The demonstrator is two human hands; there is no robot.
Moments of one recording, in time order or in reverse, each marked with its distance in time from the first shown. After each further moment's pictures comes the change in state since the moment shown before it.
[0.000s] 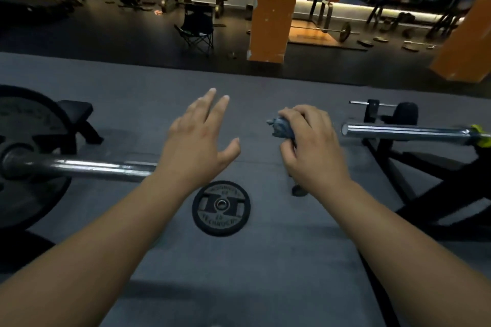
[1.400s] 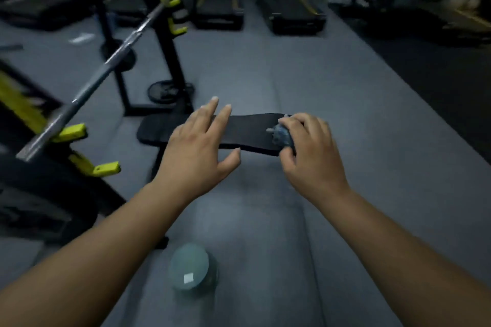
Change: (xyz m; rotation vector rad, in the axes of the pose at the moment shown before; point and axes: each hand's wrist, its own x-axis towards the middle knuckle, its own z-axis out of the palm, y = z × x) left_hand 0.392 -0.525 0.105 0.566 0.228 -1.307; right_hand 0.657 -0.238 0.666 0.890 -0.423 -1.073
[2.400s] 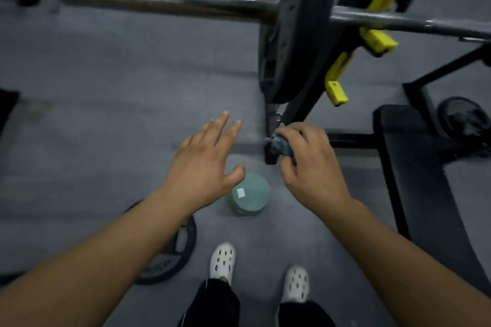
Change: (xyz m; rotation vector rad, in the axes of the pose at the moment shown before) left_hand -0.184 -0.012 0.104 0.112 0.029 -1.547; right_hand 0.018 -0.143 0.249 0.623 -0.921 -1.267
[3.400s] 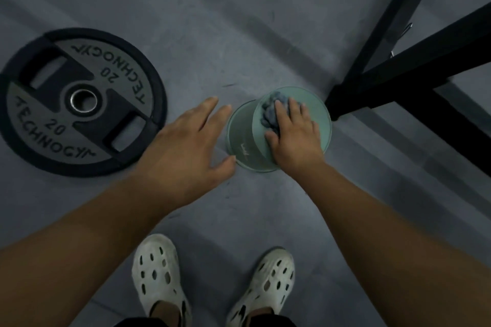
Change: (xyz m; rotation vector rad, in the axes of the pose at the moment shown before) left_hand -0.054 -0.066 0.508 -0.316 -0.082 -0.565; right_hand -0.058 0.249 0.532 -0.290 -0.680 -0.214
